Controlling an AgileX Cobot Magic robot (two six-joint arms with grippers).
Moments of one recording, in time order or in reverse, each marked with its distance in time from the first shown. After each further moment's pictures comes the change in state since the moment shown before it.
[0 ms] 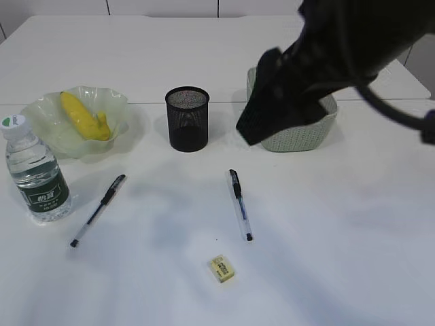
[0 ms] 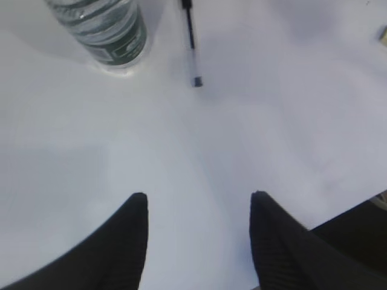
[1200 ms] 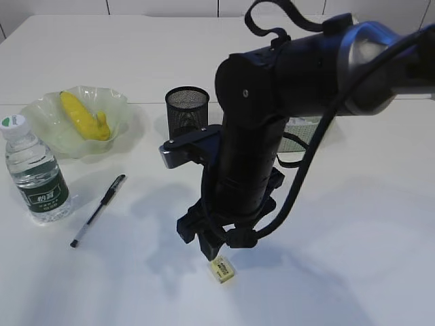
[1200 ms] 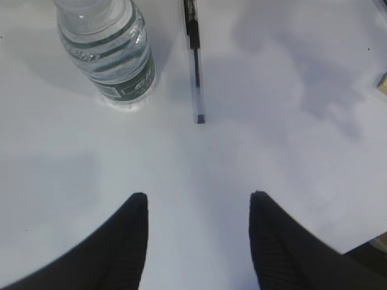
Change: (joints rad) left arm 0.000 0.025 0.000 -0.025 -0.100 -0.026; right arm 0.143 0.508 0.002 -0.169 -0.109 0.331
